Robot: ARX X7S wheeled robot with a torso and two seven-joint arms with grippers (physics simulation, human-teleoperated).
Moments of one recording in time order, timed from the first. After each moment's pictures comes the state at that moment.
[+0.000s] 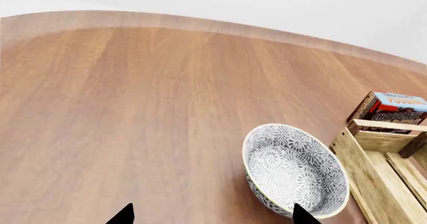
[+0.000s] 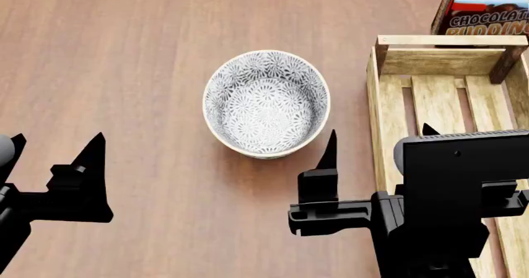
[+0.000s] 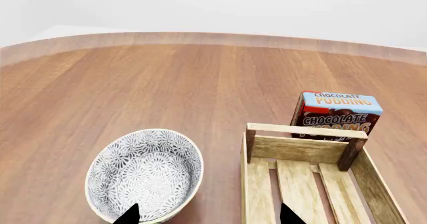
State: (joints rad) left arm -0.50 -0.28 -0.12 0.69 -0.92 -1.14 -0.46; right arm 0.57 0.29 0.11 -0.84 0.68 1.35 0.36
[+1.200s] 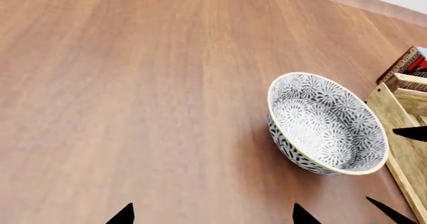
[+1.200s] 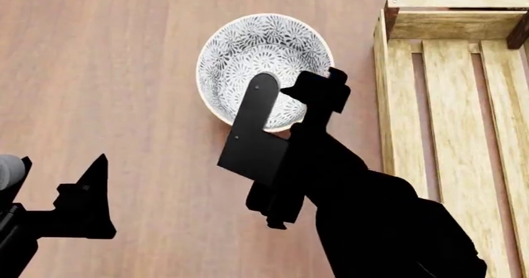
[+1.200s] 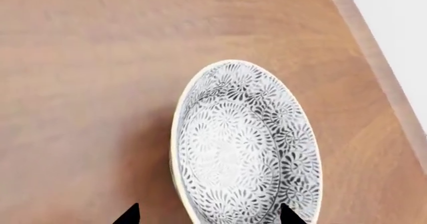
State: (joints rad) left arm -0.41 -0.30 -0.07 0.64 -0.87 -1.03 -0.43; right arm 1.13 0.52 -1.06 -0.02 0.06 0.66 -0.24
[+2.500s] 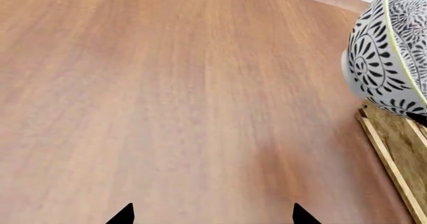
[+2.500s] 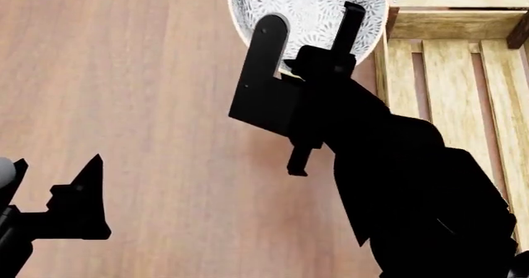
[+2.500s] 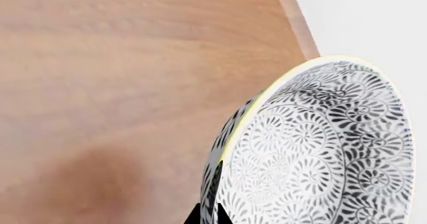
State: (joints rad) left arm -0.39 -0.32 -0.08 0.63 -0.90 -0.98 -0.43; right arm 1.28 0.54 -1.09 0.04 0.01 0.62 -0.29
